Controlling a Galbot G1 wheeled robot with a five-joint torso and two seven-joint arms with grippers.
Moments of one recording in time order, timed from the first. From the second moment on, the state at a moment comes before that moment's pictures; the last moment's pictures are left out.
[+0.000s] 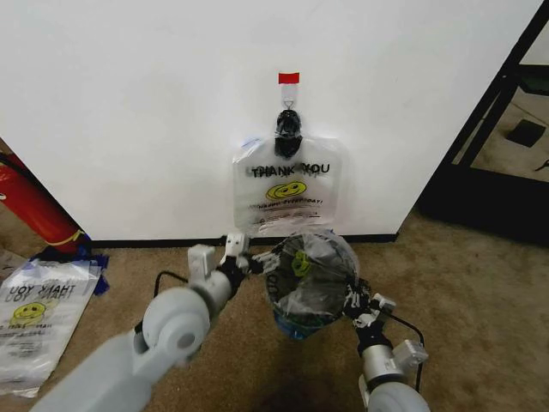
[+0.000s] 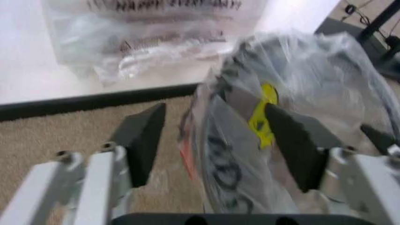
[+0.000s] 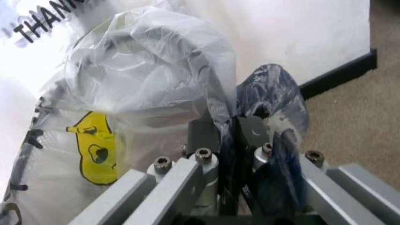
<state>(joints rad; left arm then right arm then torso) 1.03 -0.90 0.02 -2.24 -1.01 0.50 -0.51 -1.59 1.40 0.36 2.05 0.54 0.09 0.18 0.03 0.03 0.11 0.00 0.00</state>
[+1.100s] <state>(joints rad) 0.85 -0.99 0.37 -2.11 -0.98 0.61 -0.60 -1.64 1.47 0.35 2.03 0.28 0.19 0.17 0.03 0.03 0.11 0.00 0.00</state>
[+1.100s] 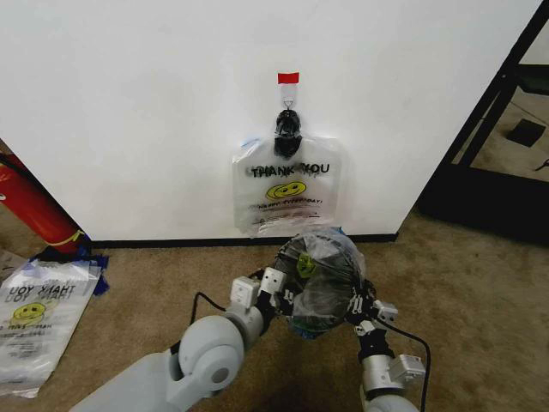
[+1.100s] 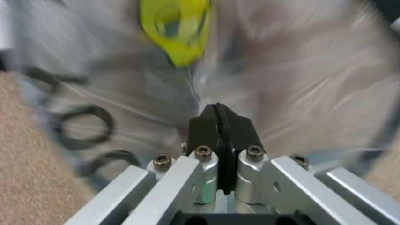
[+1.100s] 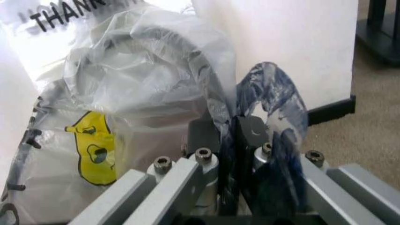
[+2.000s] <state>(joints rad) 0.77 -1.05 0.41 -1.98 -0.95 0.61 -0.63 -1.67 1.47 0.34 2.03 0.26 0.21 0.16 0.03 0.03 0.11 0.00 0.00</state>
